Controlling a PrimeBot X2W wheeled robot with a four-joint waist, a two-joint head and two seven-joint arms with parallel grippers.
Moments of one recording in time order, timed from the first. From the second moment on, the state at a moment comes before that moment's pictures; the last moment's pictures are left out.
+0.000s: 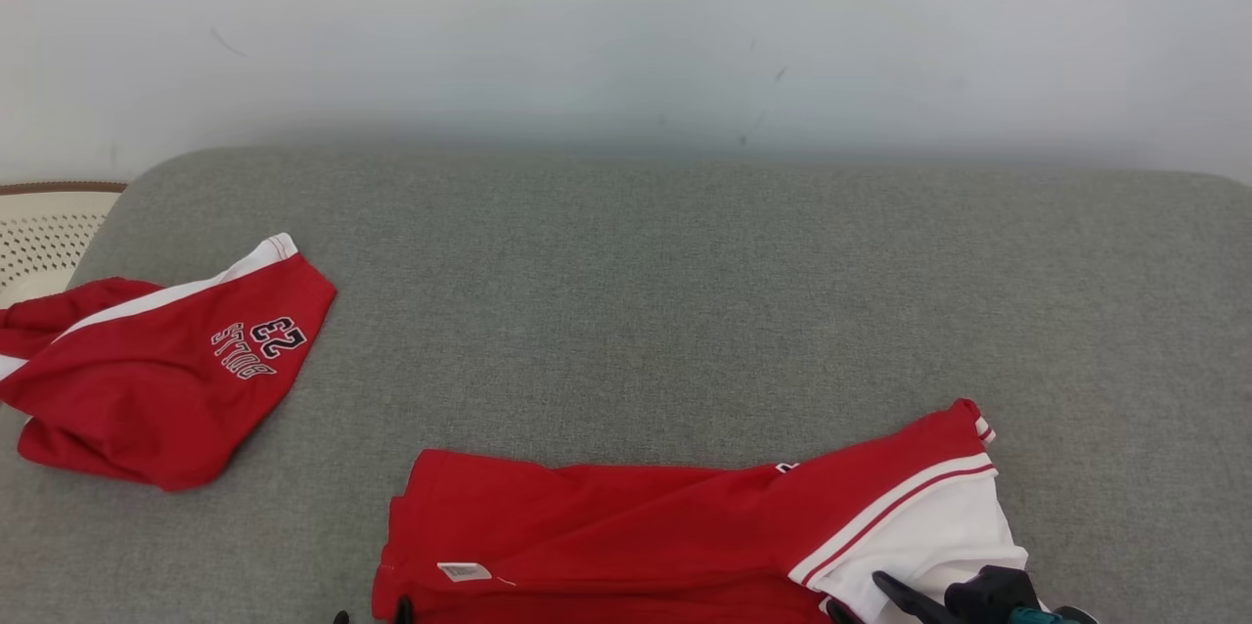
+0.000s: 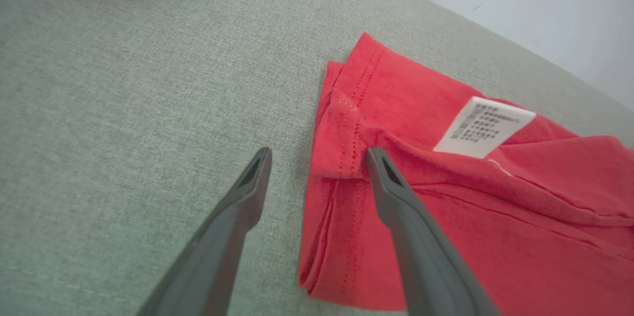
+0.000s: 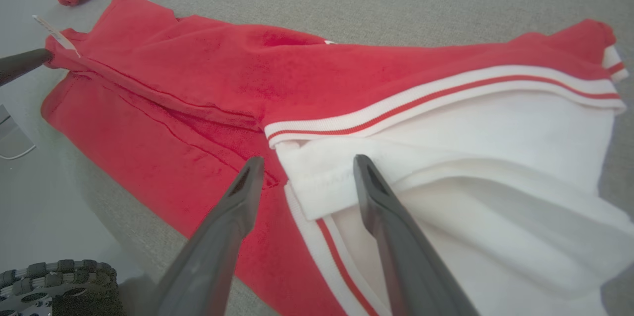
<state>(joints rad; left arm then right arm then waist) -0.10 0.05 -0.14 0.47 -0.40 0.02 -0.26 -0.12 -0.50 0.79 0.25 0.54 0.13 -0.08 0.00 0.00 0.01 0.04</state>
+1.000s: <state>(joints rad) -0.10 0.05 -0.12 0.37 -0.26 0.05 -0.26 0.00 -0.38 0.38 0.34 0.48 0.13 -0.19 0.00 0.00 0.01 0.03</state>
